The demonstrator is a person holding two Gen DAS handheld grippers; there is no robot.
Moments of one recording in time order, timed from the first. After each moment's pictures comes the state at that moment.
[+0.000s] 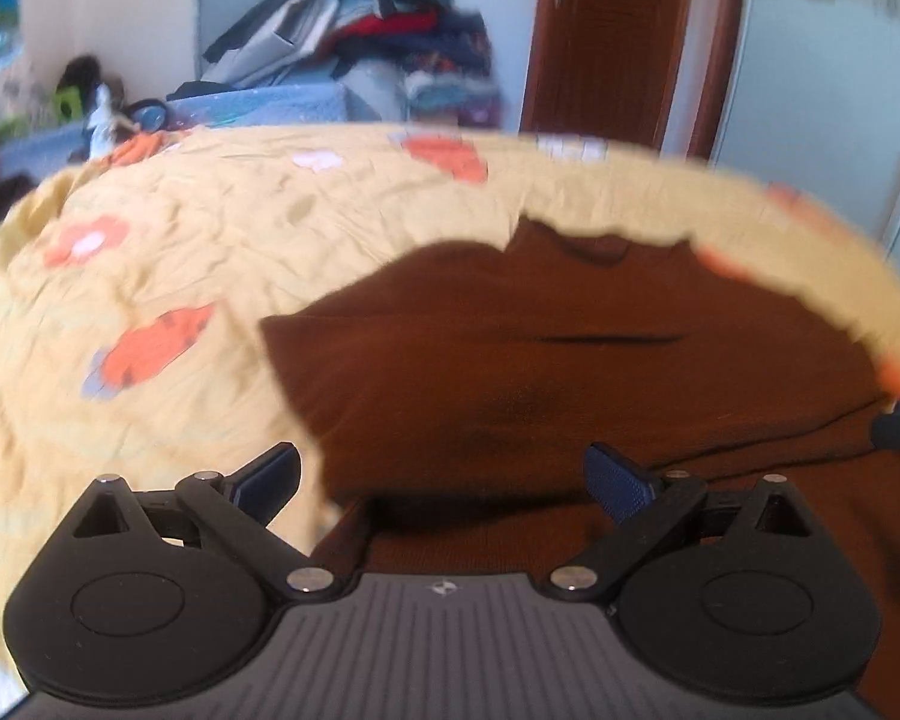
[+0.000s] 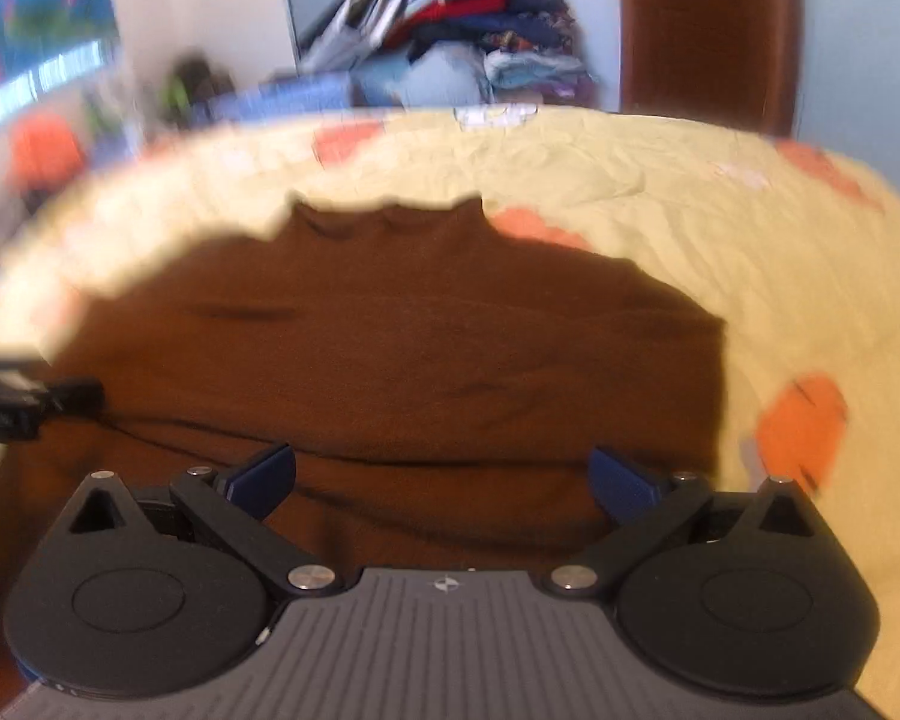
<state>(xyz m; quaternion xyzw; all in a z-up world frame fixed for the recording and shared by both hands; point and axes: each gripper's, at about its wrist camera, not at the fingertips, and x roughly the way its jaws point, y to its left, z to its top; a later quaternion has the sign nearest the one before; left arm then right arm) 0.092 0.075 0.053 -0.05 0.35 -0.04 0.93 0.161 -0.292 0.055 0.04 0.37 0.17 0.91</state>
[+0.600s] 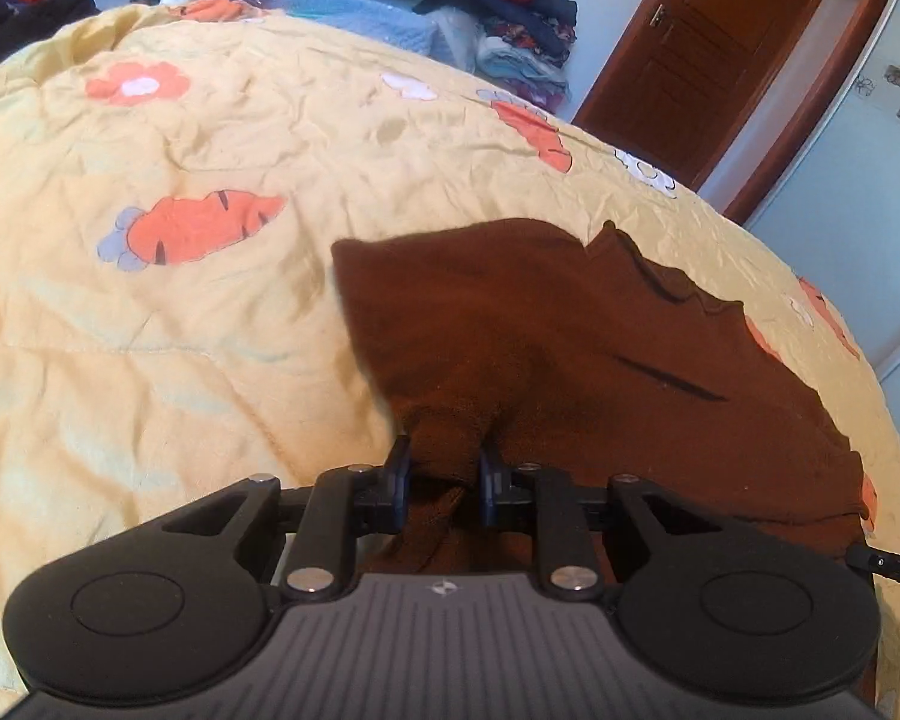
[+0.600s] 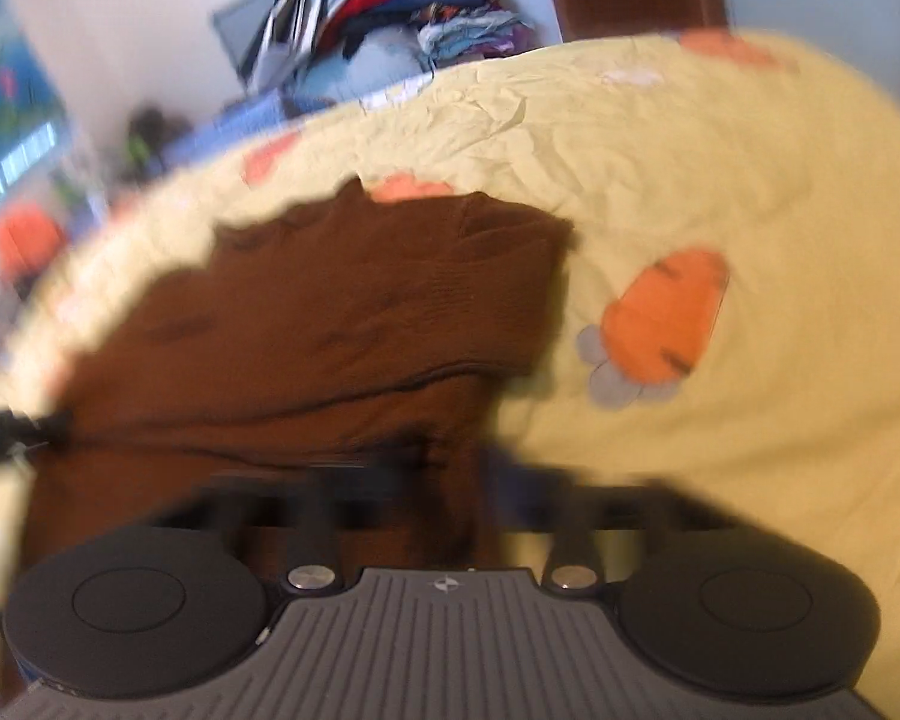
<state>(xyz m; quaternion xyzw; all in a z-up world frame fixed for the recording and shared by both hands) 0.123 0.116 0.032 -0.18 0.40 -0.01 0.90 0.164 -0.361 0.033 0.10 0.42 0.13 0.89</state>
